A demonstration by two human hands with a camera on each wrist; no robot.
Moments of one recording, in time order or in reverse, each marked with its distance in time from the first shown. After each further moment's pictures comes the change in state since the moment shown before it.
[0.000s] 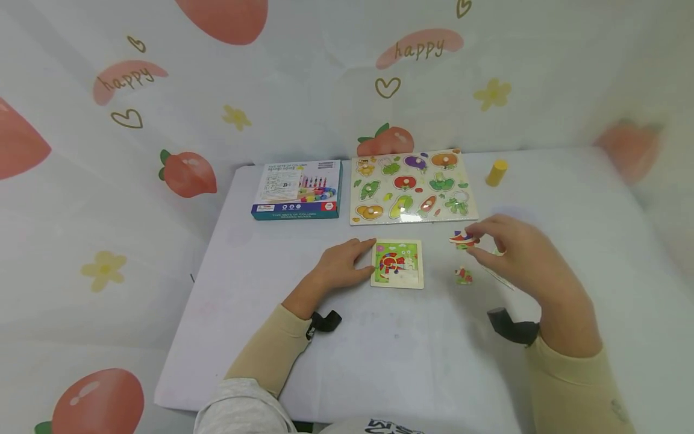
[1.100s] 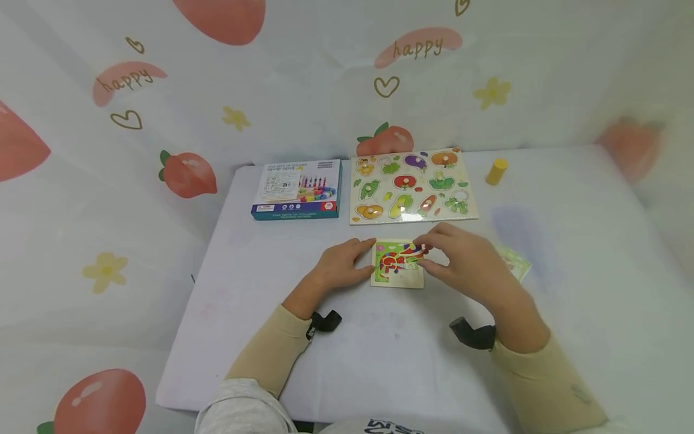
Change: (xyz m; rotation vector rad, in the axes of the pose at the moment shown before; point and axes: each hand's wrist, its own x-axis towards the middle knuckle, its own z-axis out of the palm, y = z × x) left_hand 0.002 -0.002 0.000 0.020 -0.018 0.004; right_hand 0.019 -0.045 0.044 -0.017 0.033 -0.193
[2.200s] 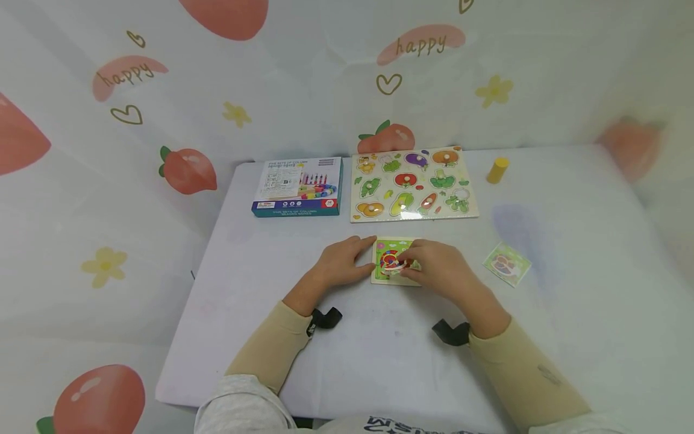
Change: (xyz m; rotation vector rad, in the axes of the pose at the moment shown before) left_hand 0.000 0.001 -0.001 0.010 0.011 -0.011; right_hand 0.019 0.006 0.058 -0.023 -0.251 0.089
